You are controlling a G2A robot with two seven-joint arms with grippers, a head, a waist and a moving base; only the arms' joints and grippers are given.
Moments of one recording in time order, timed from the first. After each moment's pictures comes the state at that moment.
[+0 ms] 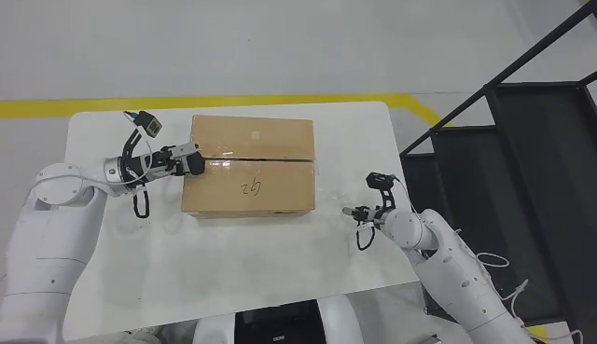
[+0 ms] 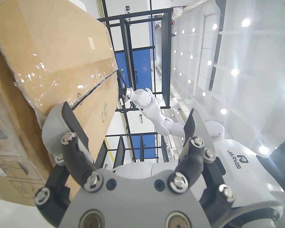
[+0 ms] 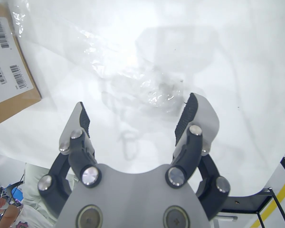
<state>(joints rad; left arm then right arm) 0.99 -1.03 -1.30 -1.17 -0.47 -0.31 -1.31 -1.48 -1.09 1.25 -1.55 -0.69 0.29 0.75</state>
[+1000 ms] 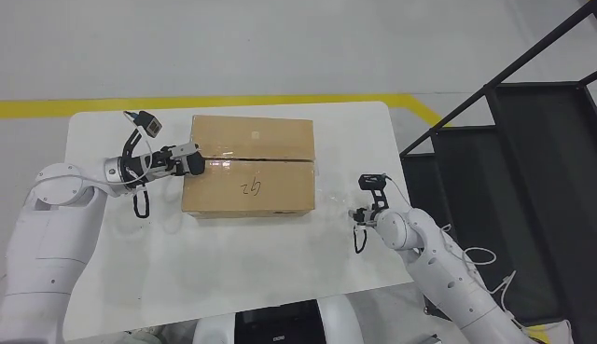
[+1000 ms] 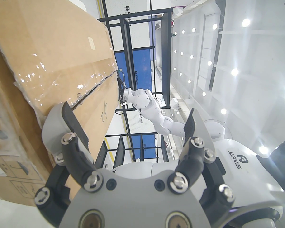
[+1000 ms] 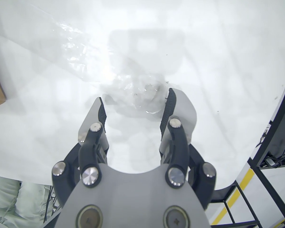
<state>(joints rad) 0.99 -1.03 -1.30 -1.17 -0.47 -0.31 -1.31 -1.44 -1.10 1.19 -1.55 -0.88 0.33 0.81</state>
